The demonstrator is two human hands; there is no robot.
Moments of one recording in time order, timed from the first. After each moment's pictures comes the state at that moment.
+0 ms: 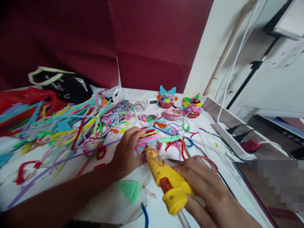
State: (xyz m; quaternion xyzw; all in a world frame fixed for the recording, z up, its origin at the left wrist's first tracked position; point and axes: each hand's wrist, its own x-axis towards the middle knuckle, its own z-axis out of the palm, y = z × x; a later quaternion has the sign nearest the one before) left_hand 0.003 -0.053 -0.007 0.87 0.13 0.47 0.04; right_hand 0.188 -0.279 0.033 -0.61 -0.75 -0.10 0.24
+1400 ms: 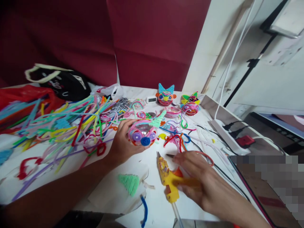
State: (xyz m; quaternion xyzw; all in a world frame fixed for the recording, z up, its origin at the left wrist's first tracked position) left_hand 0.006 -0.045 0.005 0.80 0.21 0.51 0.23; right_hand 0.203 -0.262 0.028 -0.65 -0.72 0.10 0.20
